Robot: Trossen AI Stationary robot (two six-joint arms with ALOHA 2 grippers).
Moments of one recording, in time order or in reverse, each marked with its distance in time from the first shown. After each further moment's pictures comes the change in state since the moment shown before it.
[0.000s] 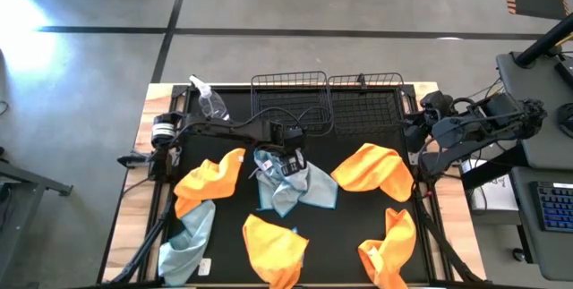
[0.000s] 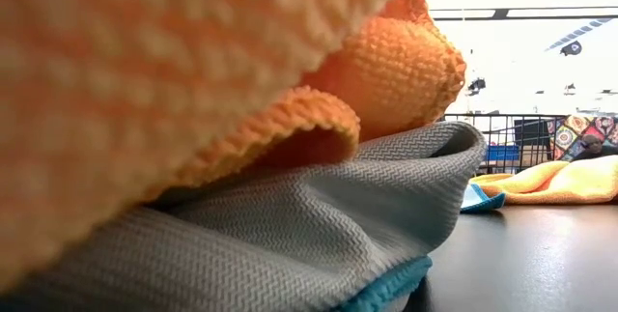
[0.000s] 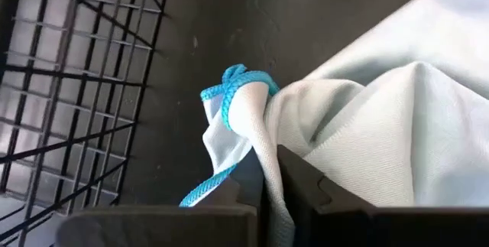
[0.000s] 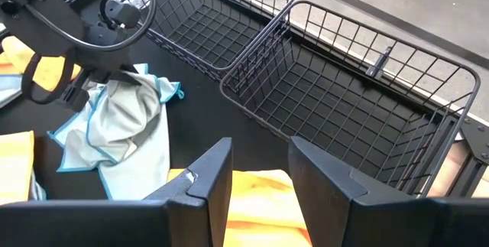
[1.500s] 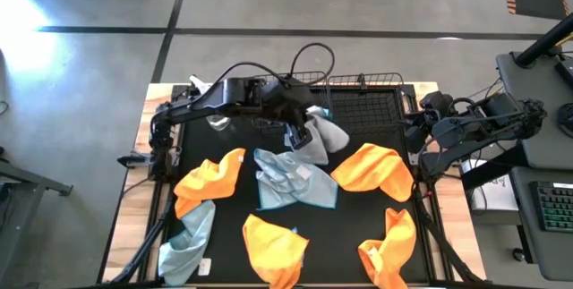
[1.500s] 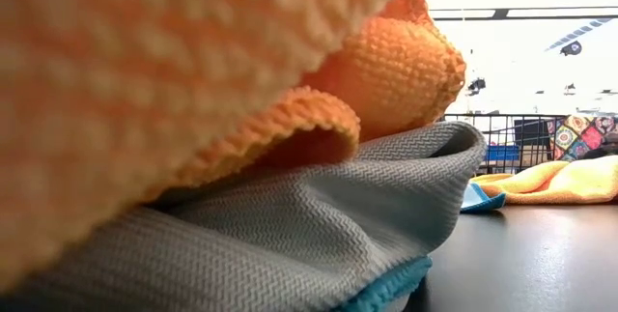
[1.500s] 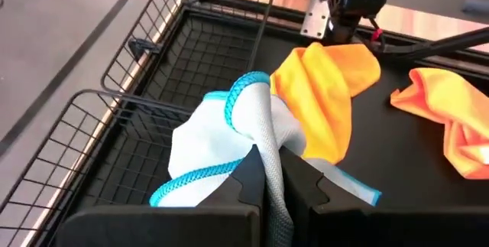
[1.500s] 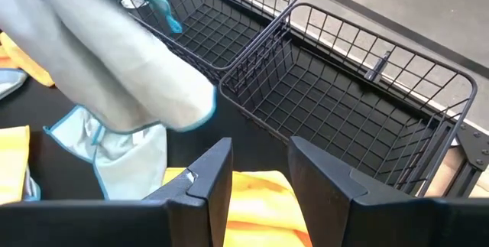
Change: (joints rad) left arm -0.011 -0.019 0.828 -0.371 0.000 0.017; right arm 0.000 0.000 0.000 0.000 0.002 -0.028
